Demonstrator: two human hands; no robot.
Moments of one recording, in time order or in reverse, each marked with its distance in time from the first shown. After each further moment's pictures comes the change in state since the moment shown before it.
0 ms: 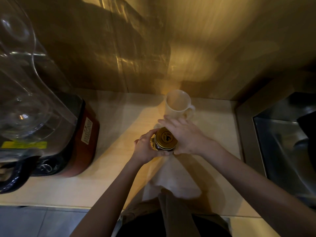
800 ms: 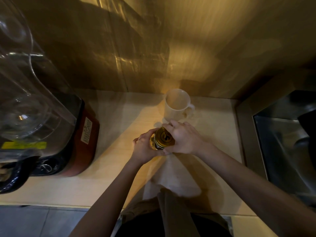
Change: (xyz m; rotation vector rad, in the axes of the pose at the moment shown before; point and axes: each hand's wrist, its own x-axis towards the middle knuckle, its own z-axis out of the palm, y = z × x) left_hand -0.002 0.001 -0.001 0.067 -0.001 0.017; right_hand 0.010 0.005 0.020 0.009 0.100 -0.011
